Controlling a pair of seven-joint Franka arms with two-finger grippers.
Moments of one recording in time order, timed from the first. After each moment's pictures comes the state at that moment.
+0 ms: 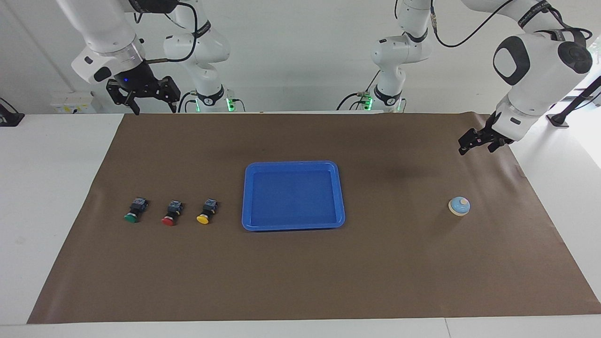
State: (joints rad) left arm 0.09 0.03 -0.02 -1.79 0.00 1.72 0.05; right arm 0.01 -0.10 0.01 -1.65 0.00 1.45 -0.03
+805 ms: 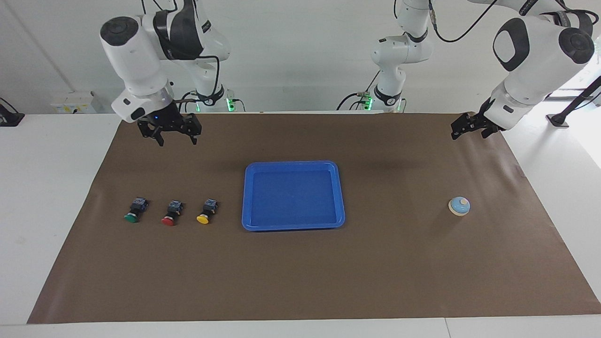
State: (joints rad) left arm 0.05 0.02 -0.02 -1.70 0.00 1.51 0.05; right arm 0.07 -0.12 0.03 -2.05 0.01 1.92 0.07
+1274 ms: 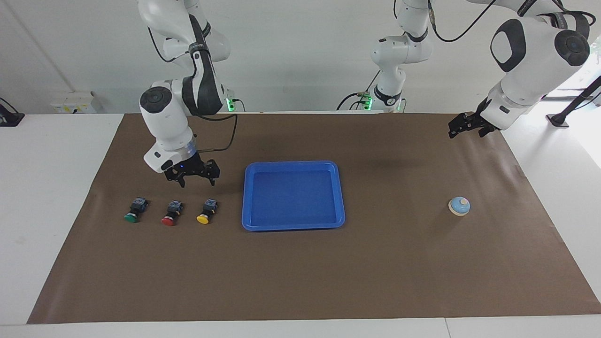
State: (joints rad) left arm 0.03 0.01 -0.02 -1.72 0.00 1.51 0.05; right arm 0.09 0.11 0.02 -2.11 0.01 2.28 0.08
